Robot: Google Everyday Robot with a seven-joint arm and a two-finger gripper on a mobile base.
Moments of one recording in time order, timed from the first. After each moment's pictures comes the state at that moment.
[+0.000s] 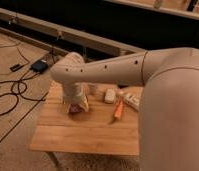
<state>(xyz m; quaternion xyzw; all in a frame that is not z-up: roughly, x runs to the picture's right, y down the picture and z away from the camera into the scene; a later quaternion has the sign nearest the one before) -0.107 0.103 0.703 -0.26 0.23 0.64 0.68</state>
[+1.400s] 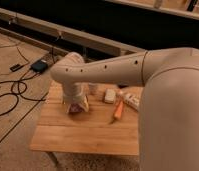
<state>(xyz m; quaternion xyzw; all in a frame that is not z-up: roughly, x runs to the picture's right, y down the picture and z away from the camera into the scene) -0.107 0.103 0.703 -0.26 0.23 0.64 0.68</state>
